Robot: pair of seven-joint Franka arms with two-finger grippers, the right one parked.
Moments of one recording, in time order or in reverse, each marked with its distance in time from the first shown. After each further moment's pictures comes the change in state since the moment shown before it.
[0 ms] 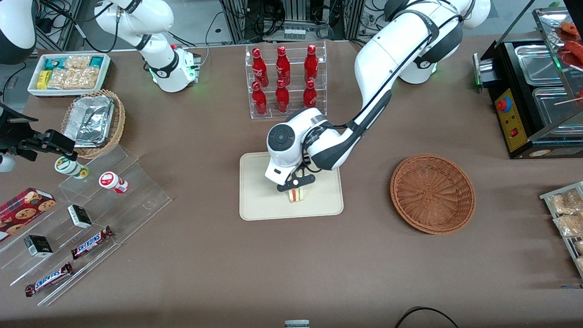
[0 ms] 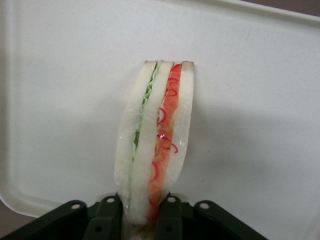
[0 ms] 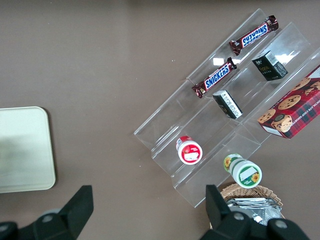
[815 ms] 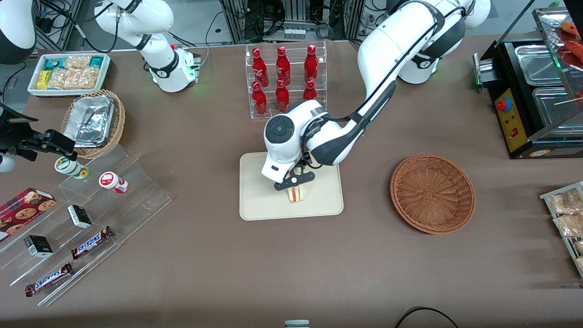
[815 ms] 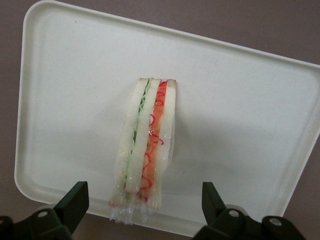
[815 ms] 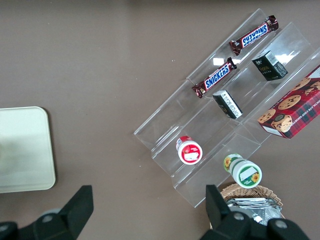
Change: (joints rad) arm -0.001 -0.060 -0.009 0.051 0.000 -0.055 -0.002
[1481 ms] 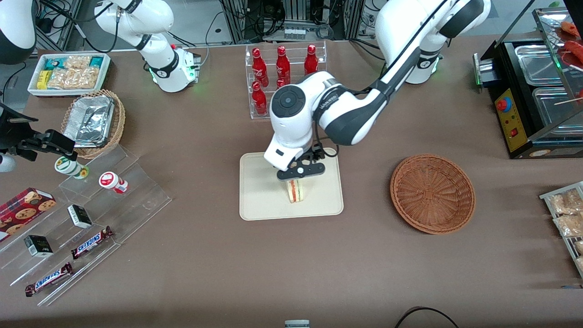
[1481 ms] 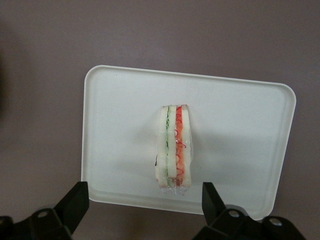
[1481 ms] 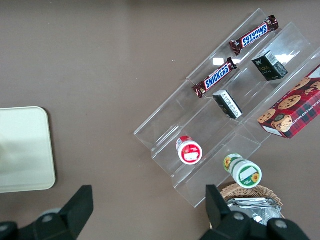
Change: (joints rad) arm 0.055 -0.164 0.009 -0.008 -0.001 -0.126 0.178
